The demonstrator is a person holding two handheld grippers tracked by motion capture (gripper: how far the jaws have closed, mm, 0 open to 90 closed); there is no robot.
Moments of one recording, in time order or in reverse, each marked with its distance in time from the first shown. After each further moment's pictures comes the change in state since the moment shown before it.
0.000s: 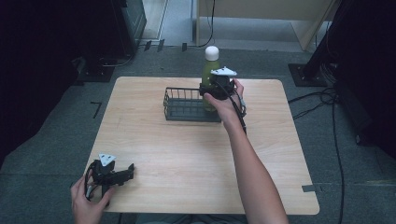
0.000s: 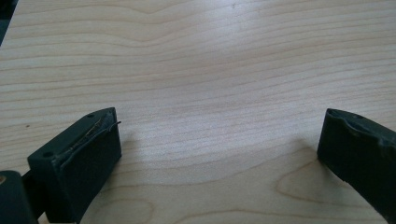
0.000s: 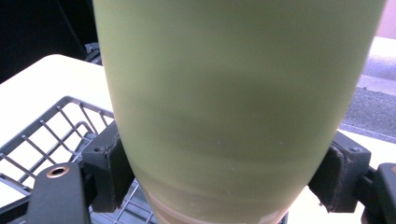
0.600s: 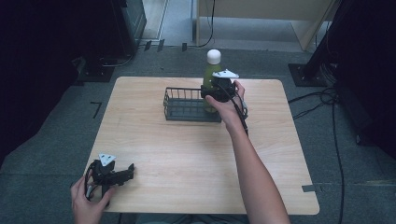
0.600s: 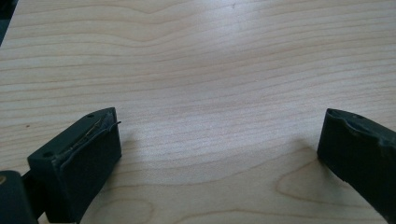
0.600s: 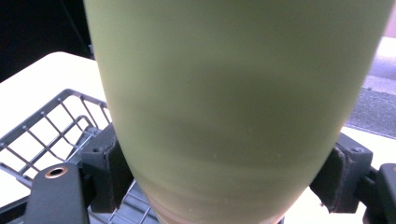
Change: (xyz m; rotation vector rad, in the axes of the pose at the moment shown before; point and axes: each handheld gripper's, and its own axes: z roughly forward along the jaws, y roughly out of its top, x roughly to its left) left arm 0.000 0.000 0.000 0.000 0.000 0.000; right arm -0.005 -0.008 -0.002 -0.005 0.019 -0.001
